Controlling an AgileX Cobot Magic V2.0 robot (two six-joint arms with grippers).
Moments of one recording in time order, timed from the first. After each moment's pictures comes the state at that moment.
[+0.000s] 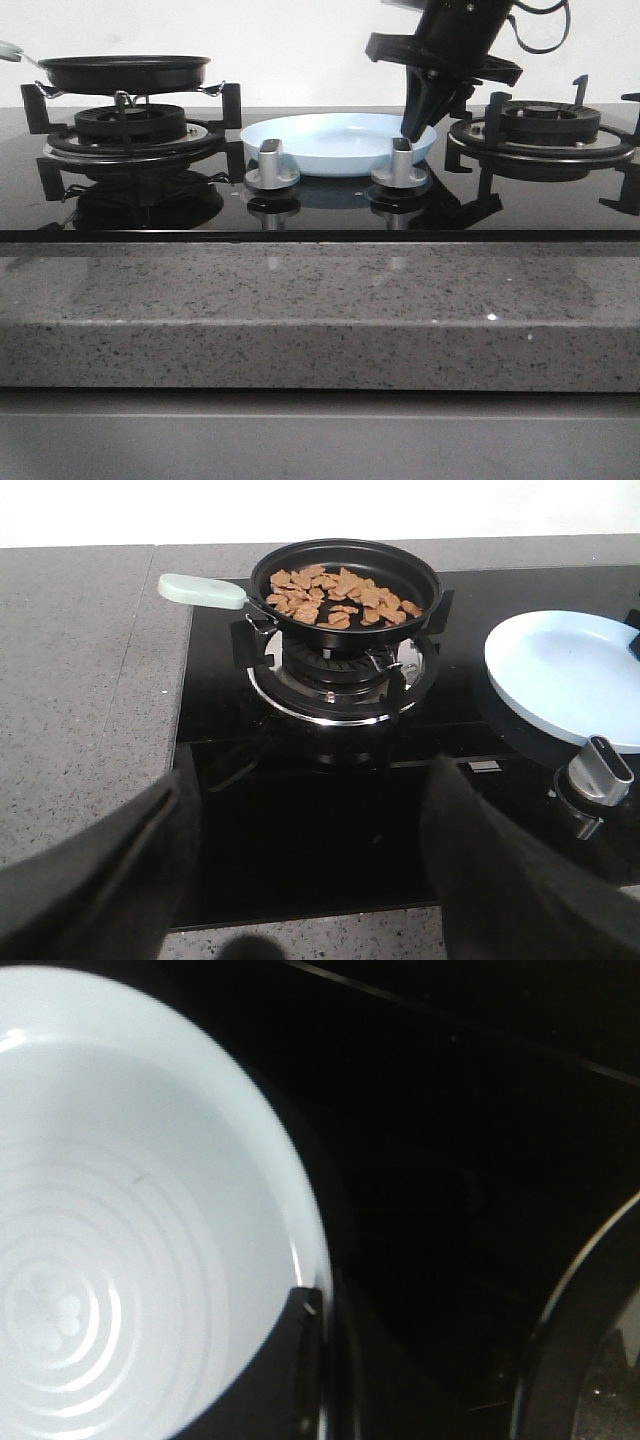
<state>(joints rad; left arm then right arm) -0.17 0.62 -0.78 -0.01 0.63 -0.03 0.22 2.24 -2.20 0.26 1.17 -0.12</state>
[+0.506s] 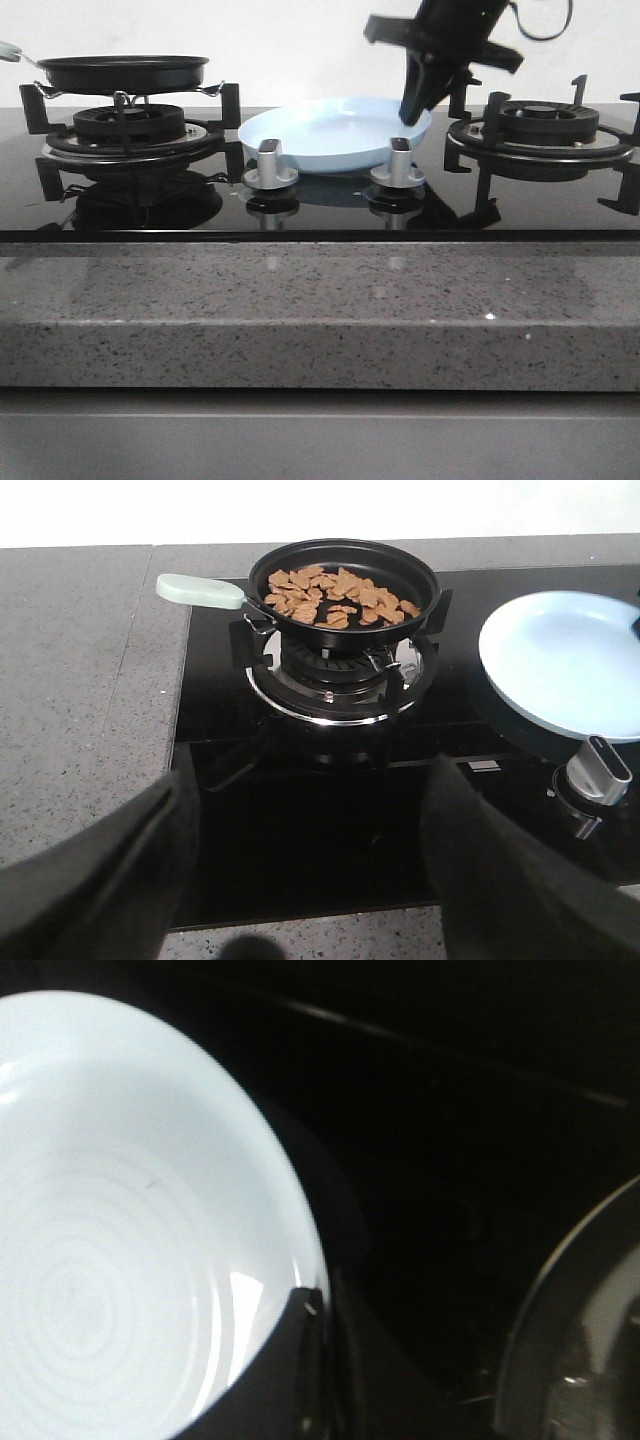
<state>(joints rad) -0.17 0.62 -0.78 -0.01 0.63 -0.03 0.22 2.20 -2.20 0.27 1.13 -0.07</state>
